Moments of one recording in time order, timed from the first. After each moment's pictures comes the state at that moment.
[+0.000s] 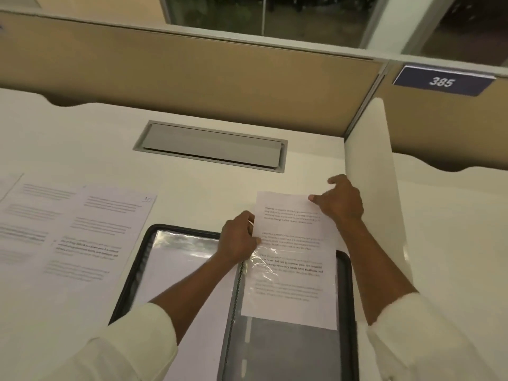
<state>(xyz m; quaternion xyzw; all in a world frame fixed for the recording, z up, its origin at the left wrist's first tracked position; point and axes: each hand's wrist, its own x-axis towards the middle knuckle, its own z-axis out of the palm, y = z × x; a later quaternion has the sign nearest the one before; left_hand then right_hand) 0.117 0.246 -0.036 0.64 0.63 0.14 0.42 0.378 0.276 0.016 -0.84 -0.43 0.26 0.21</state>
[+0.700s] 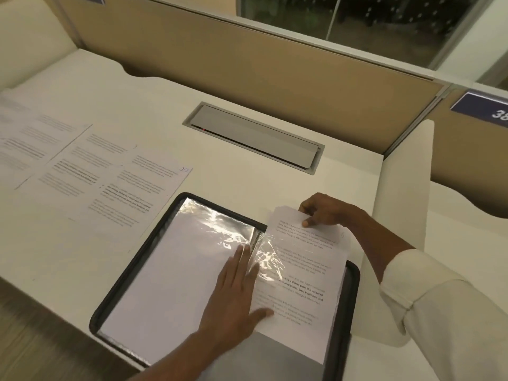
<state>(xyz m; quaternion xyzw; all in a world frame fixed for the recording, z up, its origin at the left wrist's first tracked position) 0.098 0.051 -0.045 0.78 0.59 0.14 0.17 0.349 0.319 -0.003 -0.52 -0.73 0.42 -0.13</state>
